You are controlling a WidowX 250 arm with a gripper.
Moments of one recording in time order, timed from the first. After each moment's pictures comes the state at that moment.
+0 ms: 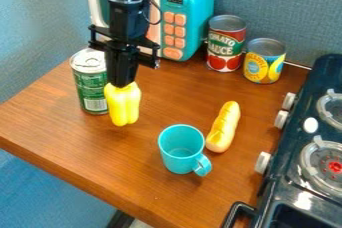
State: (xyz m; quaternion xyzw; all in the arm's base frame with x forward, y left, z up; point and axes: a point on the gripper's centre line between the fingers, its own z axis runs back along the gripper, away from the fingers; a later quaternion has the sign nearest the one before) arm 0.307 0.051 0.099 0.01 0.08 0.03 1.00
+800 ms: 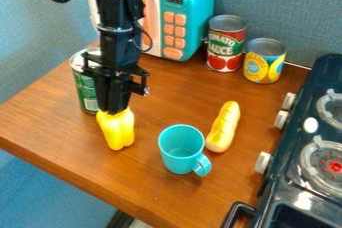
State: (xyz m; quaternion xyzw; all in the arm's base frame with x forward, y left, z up) arm 0.285 0.051 0.072 -0.02 0.10 0.01 0.99
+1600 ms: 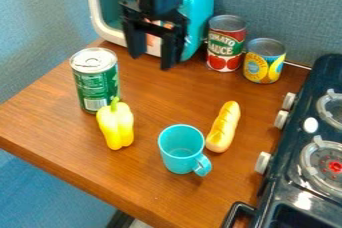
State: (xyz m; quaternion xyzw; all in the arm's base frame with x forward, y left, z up) arm 0.334 0.012 0.131 -0.02 0.00 -0.06 1.00
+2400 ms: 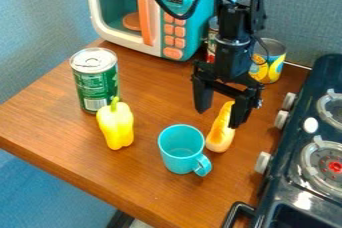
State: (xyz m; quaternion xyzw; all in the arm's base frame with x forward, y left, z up) arm 0.354 -0.075 0.065 -0.02 0.05 -0.09 0.99
